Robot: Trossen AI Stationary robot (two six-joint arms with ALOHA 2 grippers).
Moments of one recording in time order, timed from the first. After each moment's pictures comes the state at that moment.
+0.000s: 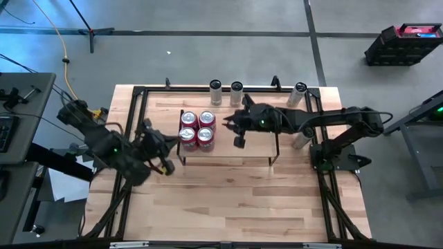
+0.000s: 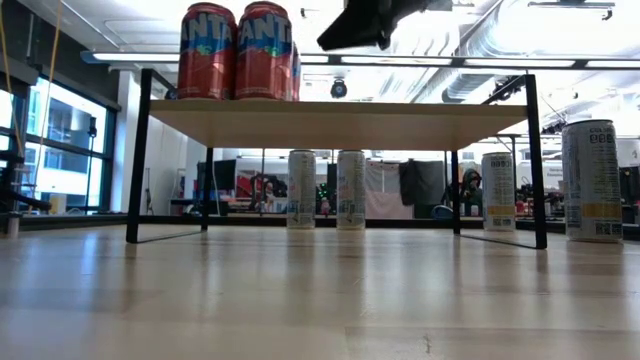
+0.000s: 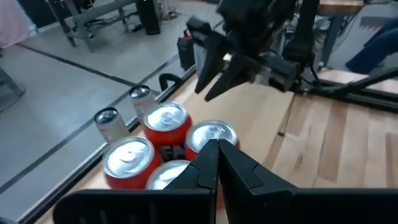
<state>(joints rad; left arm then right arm) -0.65 1.25 1.44 -1.06 -1.10 -0.73 -0.05 1.47 1.20 -0.14 0.20 -0.11</state>
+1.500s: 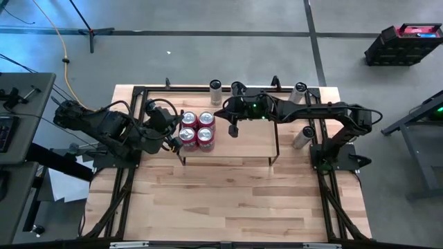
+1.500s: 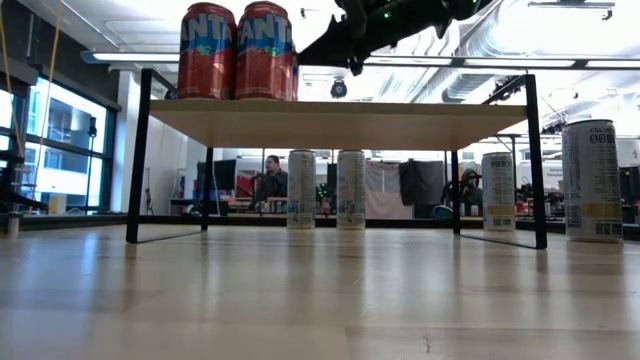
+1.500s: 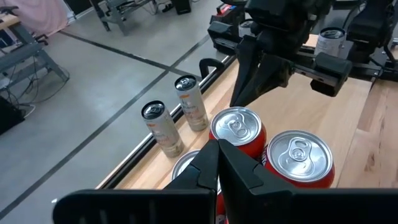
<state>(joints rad) -0.37 1.21 1.44 -1.04 -0.97 -0.52 -0.22 1.59 1.20 0.08 -0.11 -0.13</state>
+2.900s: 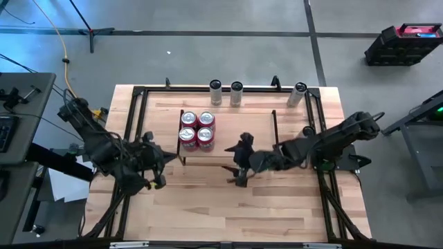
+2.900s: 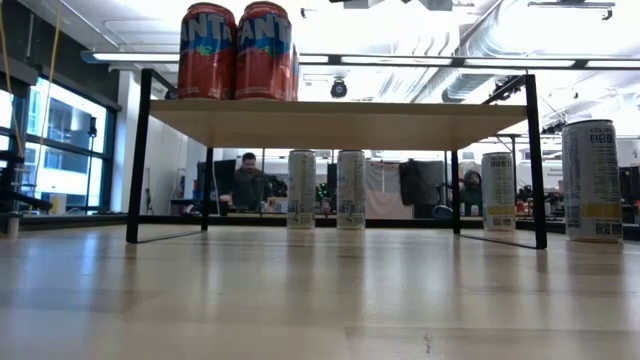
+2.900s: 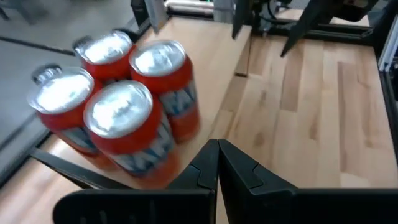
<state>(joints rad) -0.76 1.20 1.27 -1.05 -0.92 -0.81 0.36 1.56 1.29 -0.26 0.51 0.17</state>
